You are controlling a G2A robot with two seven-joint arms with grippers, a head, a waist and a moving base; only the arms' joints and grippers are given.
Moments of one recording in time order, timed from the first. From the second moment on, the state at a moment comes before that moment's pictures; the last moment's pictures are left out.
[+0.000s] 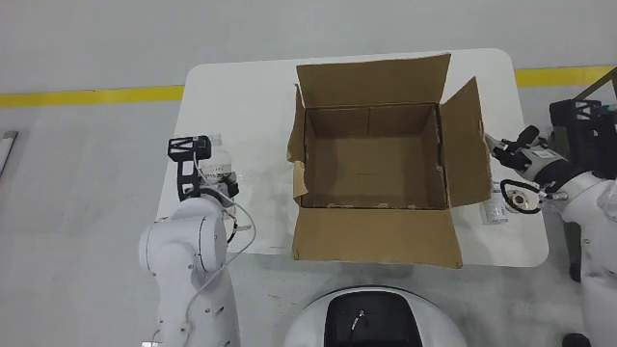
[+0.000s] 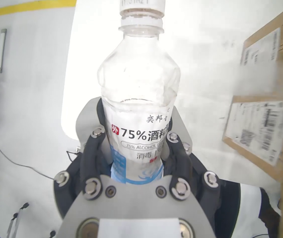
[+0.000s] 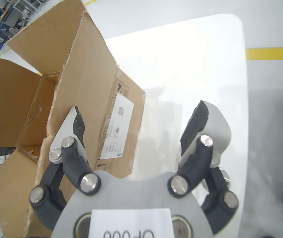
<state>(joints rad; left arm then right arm) 1.11 -1.64 -1.58 -2.11 1.78 -0.09 -1.35 -1.36 -1.35 1.85 -2.07 -0.76 -0.06 0.89</state>
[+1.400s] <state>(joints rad) 0.85 -1.64 -1.45 -2.27 1.62 -0.04 -1.53 -1.33 -1.30 1.76 -2.11 -0.73 0.13 0.95</state>
